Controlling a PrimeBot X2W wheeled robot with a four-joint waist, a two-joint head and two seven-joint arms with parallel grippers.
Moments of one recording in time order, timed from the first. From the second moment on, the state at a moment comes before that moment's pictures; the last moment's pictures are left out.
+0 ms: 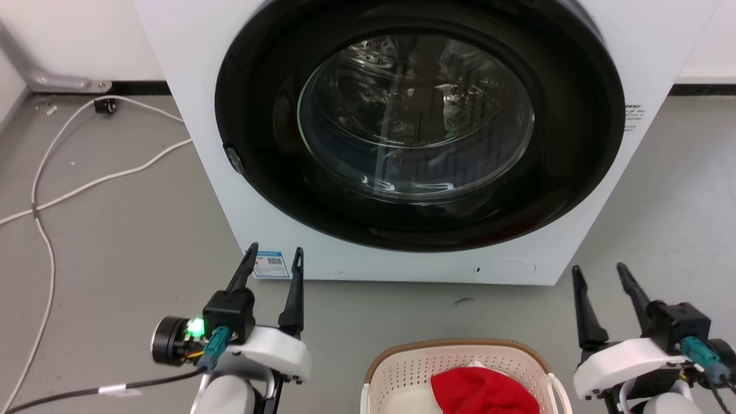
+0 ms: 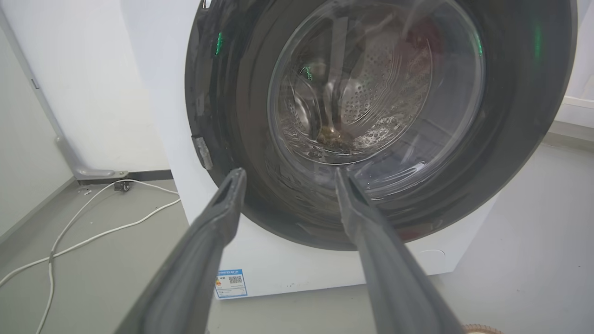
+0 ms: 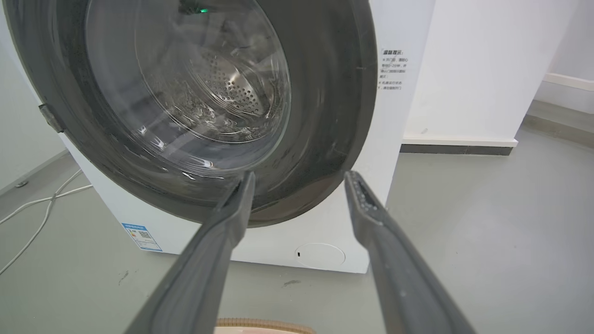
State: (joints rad) left arm -0.16 0.05 -0.16 0.28 -0.09 -0.01 -0.26; right arm -0.08 -0.05 -0.05 0.27 0.05 0.13 -0.23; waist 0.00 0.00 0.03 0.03
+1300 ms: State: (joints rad) left arm -0.55 0.05 -0.60 1.04 -0.44 -0.04 -0.12; right arm -0.43 -0.05 -0.08 0.95 0.08 0.13 -0.13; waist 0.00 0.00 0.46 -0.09
